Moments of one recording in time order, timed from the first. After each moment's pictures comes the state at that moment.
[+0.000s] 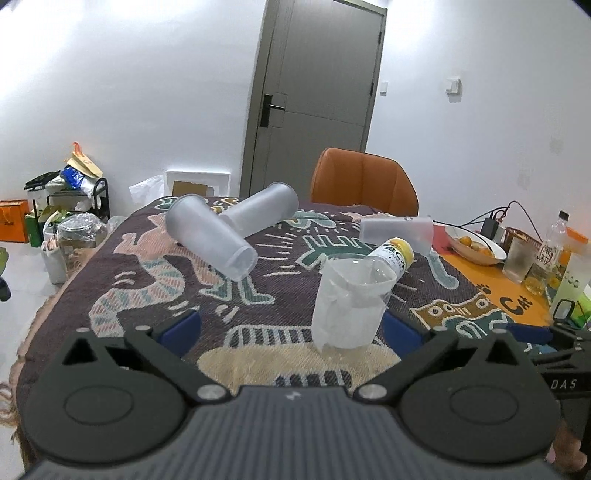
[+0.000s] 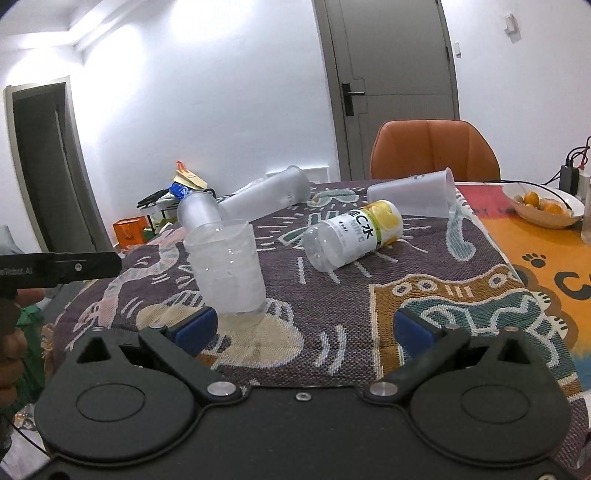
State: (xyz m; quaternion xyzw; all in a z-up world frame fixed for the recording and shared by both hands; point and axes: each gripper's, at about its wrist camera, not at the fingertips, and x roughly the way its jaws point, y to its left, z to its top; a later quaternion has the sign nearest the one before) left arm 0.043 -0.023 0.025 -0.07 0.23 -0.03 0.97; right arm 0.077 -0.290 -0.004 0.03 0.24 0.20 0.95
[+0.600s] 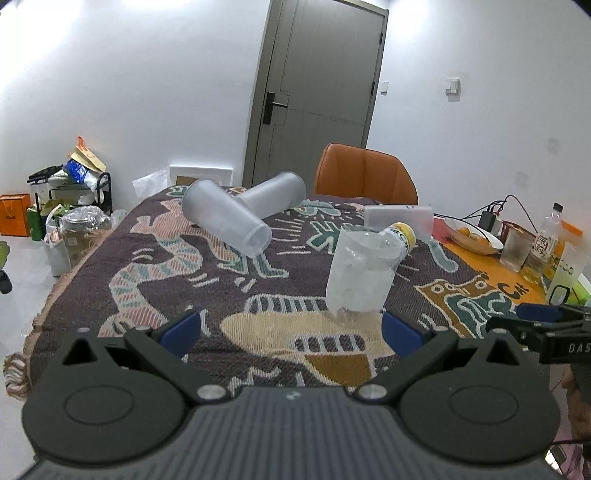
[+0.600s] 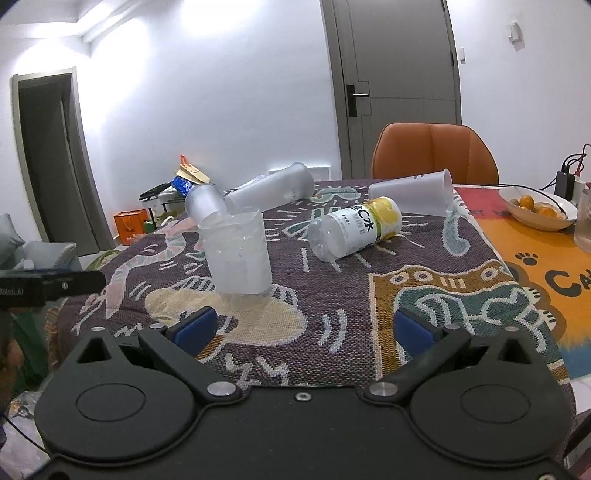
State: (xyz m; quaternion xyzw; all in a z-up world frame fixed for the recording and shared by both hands) left arm 0.010 -0.004 0.006 -0.07 0.23 -0.04 0.97; right arm 0.054 -0.292 -0.004 0.01 0.24 0.20 0.95
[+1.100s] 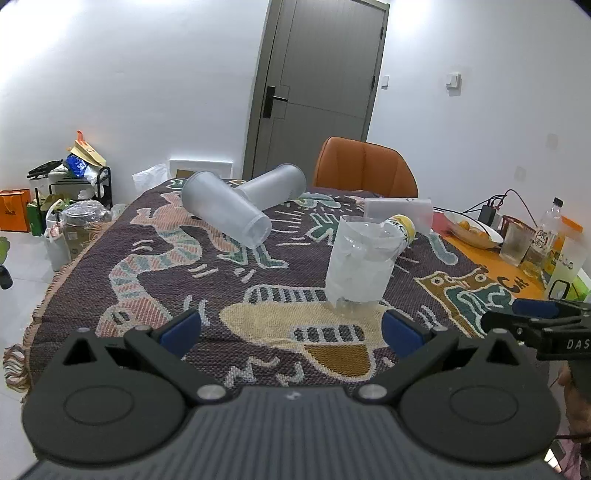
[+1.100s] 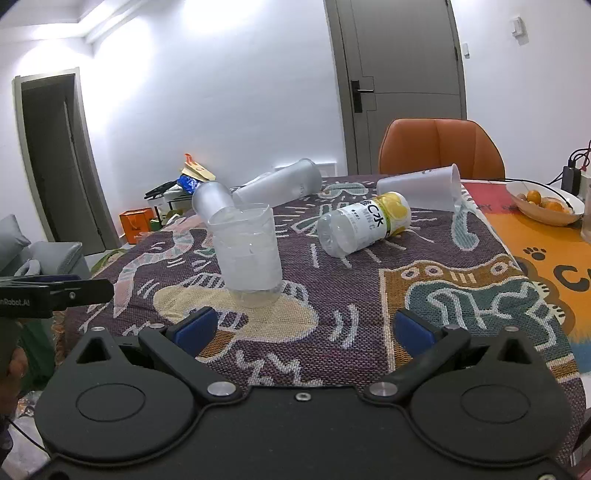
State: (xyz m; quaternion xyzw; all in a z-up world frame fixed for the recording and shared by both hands) left arm 0.007 -0.006 0.003 -0.07 0.24 -0.03 0.97; right arm 0.052 -0.286 -0.005 0.02 0.24 0.21 0.95
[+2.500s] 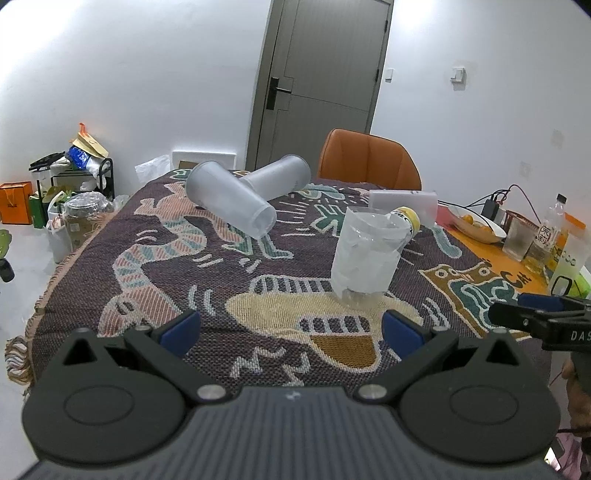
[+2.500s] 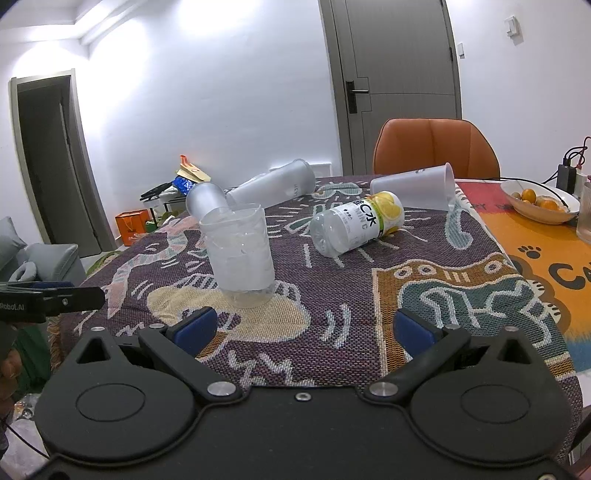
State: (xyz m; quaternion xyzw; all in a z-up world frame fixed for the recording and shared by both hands) left arm 0.008 -0.002 -0.001 -0.07 0.26 -0.03 0.96; right arm 0.054 -0.290 -0.006 0.02 0.24 0.21 0.95
